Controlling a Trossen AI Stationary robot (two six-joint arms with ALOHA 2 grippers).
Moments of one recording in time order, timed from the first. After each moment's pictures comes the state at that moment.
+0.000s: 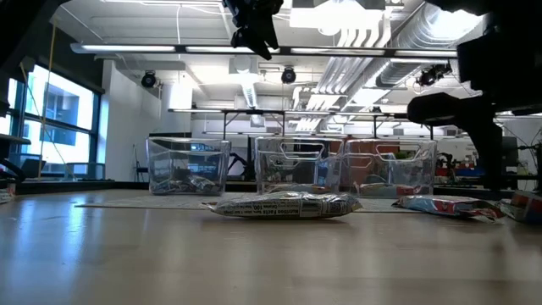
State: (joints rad) left arm 0.41 1.90 2.23 -1.26 0.10 0.02; right arm 0.44 1.56 0.87 -0.73 0.00 -0.16
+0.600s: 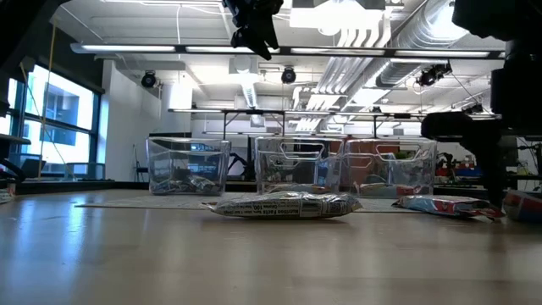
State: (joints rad) left arm 0.41 1.90 2.23 -1.26 0.11 0.02; right arm 0.48 1.56 0.70 -0.56 0.06 -0.24
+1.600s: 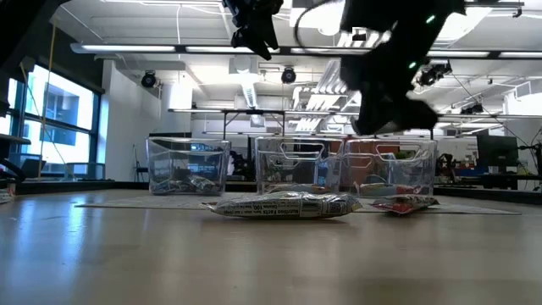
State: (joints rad) left arm 0.41 1.90 2.23 -1.26 0.10 0.03; right arm 0.04 1.54 1.01 -0.76 0.80 -0.34
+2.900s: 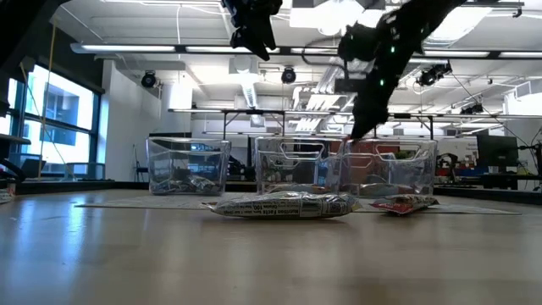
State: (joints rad) left arm 0.41 1.90 2.23 -1.28 0.11 0.05; right arm -0.51 1.48 1.00 -0.49 0.24 -0.32
